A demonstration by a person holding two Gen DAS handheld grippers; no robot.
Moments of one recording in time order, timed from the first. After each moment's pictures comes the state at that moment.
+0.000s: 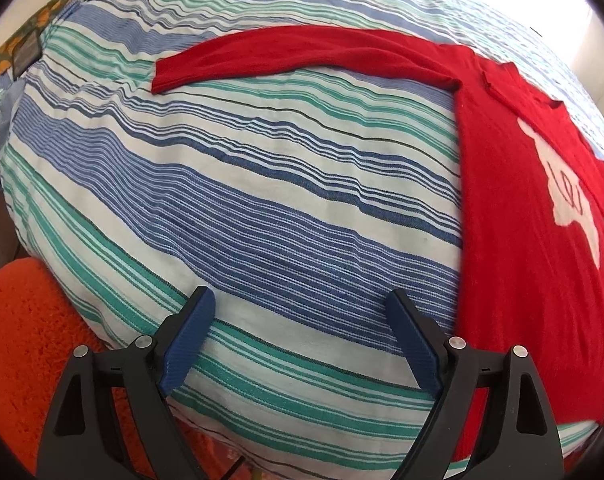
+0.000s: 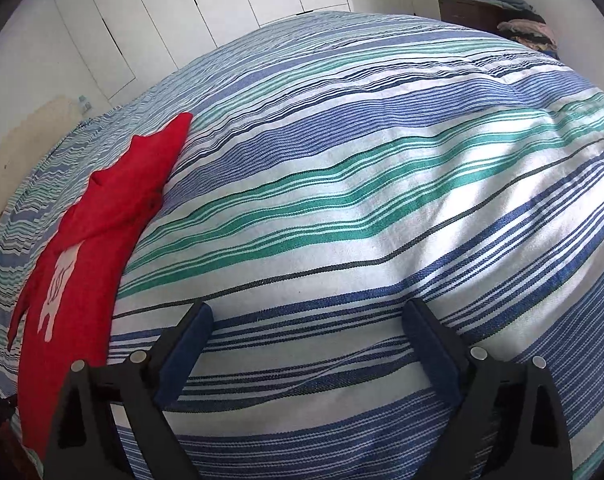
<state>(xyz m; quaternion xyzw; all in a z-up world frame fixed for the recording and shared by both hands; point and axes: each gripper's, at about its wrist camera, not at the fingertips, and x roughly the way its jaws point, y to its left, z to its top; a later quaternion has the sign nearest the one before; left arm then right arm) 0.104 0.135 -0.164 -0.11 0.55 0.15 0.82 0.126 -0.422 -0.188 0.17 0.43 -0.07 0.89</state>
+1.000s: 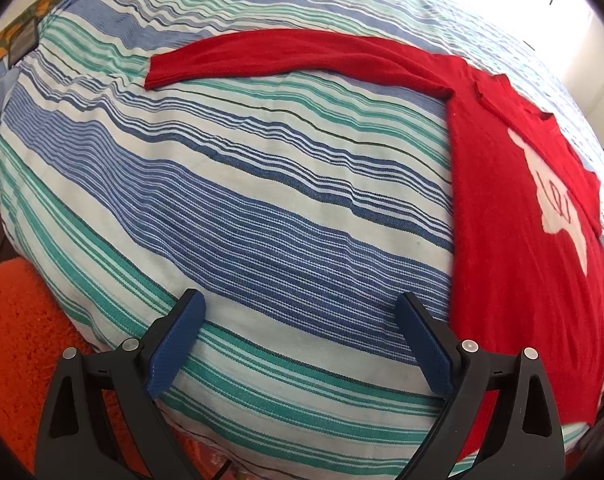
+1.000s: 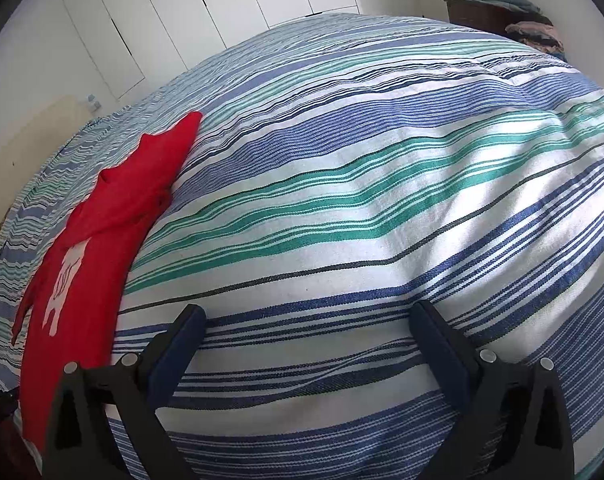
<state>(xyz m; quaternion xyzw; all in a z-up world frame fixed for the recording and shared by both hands) 0.102 0.140 -0.167 -0.14 0.53 0.13 0.83 0.121 -0.423 -0.189 0.16 0.43 -0.05 0.89</state>
